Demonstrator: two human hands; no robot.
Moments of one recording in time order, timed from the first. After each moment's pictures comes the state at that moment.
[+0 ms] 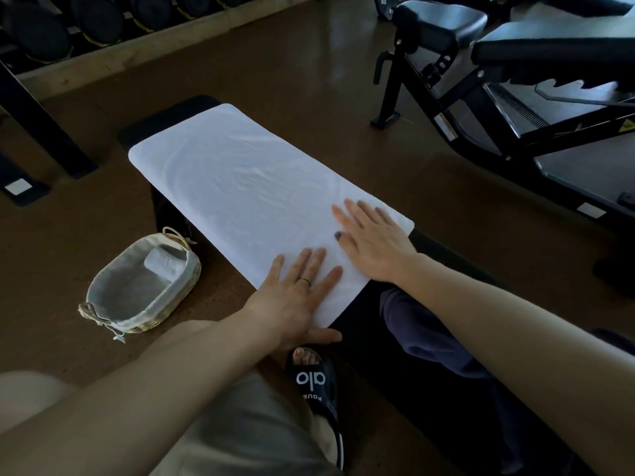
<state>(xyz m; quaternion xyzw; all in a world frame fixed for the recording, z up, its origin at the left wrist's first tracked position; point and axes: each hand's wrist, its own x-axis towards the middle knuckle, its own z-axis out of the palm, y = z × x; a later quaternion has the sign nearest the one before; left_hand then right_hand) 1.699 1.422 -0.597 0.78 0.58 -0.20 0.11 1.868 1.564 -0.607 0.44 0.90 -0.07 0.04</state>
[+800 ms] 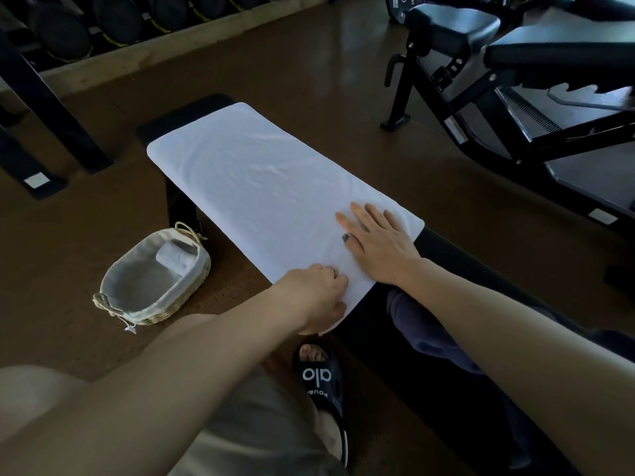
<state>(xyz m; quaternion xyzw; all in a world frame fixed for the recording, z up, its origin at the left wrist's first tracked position) 1.721 1.424 -0.556 0.78 0.59 -0.15 0.16 1.860 1.557 -0.619 0.43 0.90 -0.08 0.05</state>
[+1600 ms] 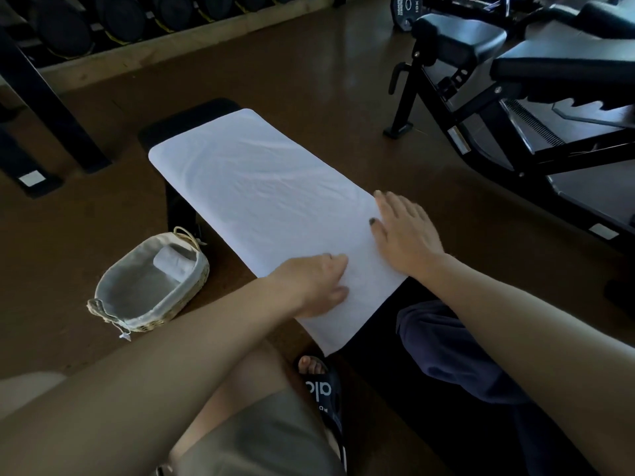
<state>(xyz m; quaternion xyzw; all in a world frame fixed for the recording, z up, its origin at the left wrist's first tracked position) 1.691 1.462 -0.557 0.75 0.62 -0.08 0.21 1.868 1.592 -0.598 0.51 0.86 -0.05 -0.01</state>
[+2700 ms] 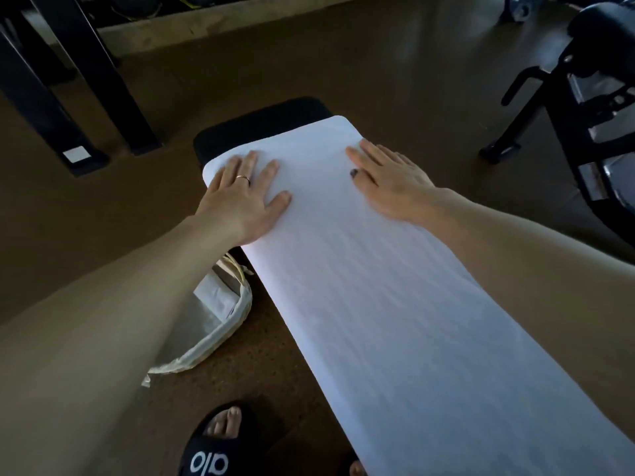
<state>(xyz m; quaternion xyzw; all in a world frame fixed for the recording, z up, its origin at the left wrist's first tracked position) 1.370 1.609 -0.618 0.54 0.83 -0.01 0.11 1.579 1.792 -0.616 0.35 0.93 -0.10 0.05</state>
